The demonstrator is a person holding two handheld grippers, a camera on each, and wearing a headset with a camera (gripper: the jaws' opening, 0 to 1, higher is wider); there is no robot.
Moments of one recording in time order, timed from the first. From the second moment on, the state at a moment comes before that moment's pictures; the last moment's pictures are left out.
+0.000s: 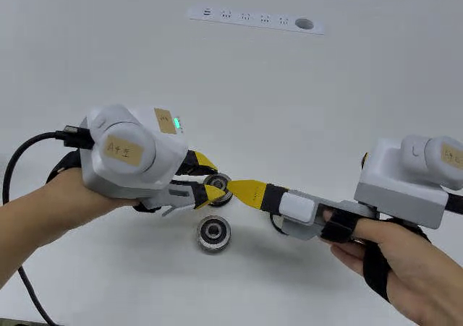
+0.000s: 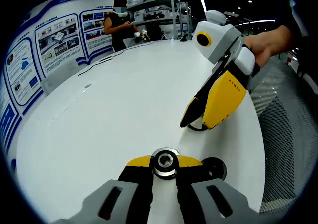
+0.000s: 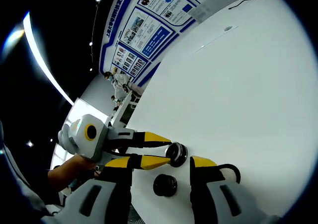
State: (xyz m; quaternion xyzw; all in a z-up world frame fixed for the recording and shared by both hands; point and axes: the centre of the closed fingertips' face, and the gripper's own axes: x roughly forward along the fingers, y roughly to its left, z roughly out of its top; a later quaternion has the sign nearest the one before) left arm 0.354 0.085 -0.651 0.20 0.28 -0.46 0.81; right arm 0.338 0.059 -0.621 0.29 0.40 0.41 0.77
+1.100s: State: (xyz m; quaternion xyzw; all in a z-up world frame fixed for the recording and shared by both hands) left arm 0.350 0.085 -0.652 0.20 0.29 -0.48 0.81; right arm 0.340 0.092 -0.635 0.31 0.42 0.43 0.74
